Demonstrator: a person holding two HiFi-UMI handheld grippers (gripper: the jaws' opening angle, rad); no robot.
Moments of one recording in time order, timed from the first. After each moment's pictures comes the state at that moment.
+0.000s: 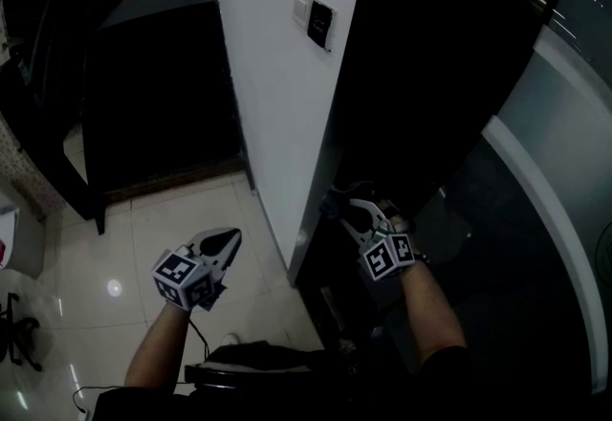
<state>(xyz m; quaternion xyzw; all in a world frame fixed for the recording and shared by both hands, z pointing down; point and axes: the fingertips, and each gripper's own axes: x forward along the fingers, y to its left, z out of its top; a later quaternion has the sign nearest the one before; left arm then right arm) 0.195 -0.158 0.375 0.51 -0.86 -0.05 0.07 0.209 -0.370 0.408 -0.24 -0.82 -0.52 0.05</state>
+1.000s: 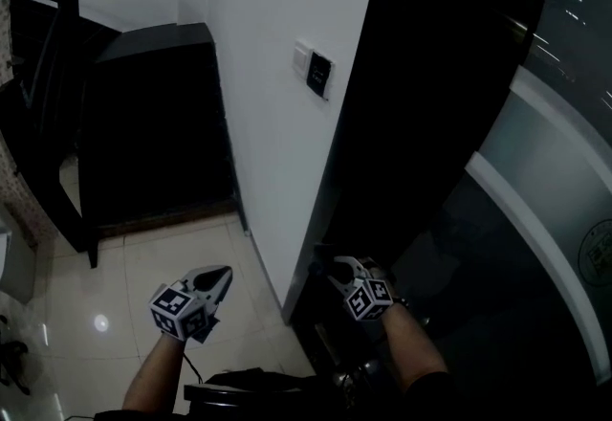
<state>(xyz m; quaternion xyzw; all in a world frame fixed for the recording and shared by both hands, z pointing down) 0.191 -0.129 0.377 0.51 -0.86 -0.06 0.07 0.225 -0.353 0.481 -0.27 -0.82 -0.48 0.15</state>
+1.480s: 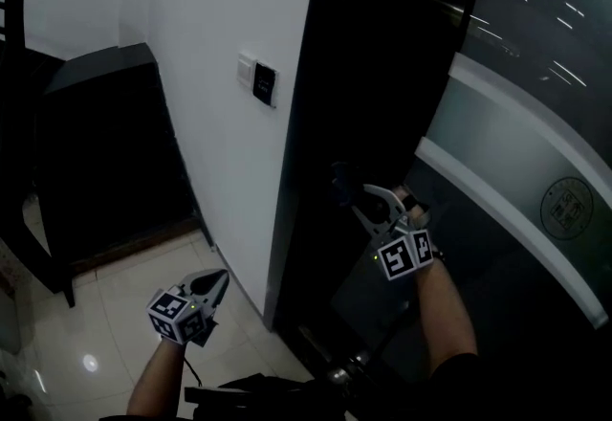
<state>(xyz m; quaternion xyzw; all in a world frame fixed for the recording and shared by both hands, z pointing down) 0.194 -0.173 0.359 0.58 -0.81 -0.08 0.05 0.252 -0.408 0.203 -0.05 -0.79 -0.62 -0.03</state>
